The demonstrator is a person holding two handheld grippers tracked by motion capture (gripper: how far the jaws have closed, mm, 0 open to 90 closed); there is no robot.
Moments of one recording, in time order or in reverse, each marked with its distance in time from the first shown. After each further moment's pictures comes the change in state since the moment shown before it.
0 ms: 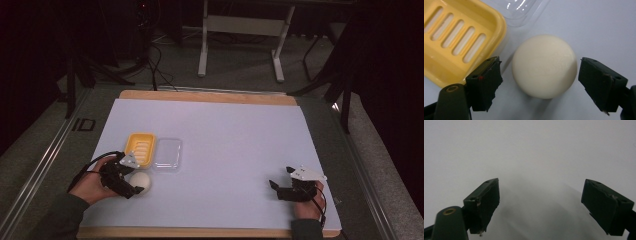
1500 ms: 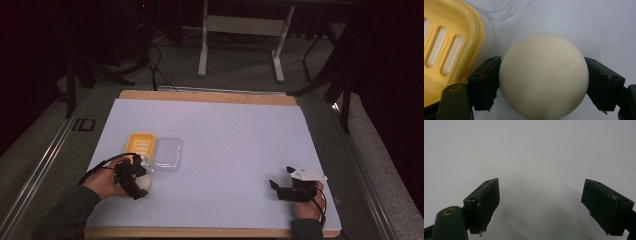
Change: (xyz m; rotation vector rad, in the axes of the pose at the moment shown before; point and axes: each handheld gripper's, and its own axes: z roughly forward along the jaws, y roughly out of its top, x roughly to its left) left arm -0.003 0.023 0.029 0.215 -0.002 0.104; right arm 0.000 0.000 0.000 -0.007 -0.003 -0.002
